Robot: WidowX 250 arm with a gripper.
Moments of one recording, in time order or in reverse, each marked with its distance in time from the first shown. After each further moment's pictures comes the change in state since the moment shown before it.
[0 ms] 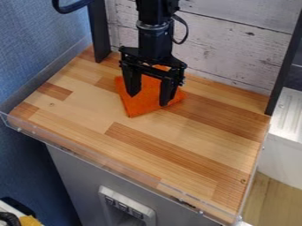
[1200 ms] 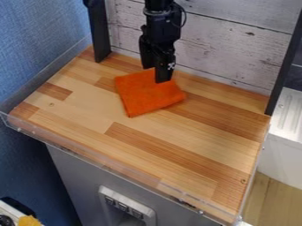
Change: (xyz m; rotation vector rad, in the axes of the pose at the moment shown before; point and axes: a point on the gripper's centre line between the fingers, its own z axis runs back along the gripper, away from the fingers) arm 0.077 0.030 -0.011 0.017 -0.080 -0.622
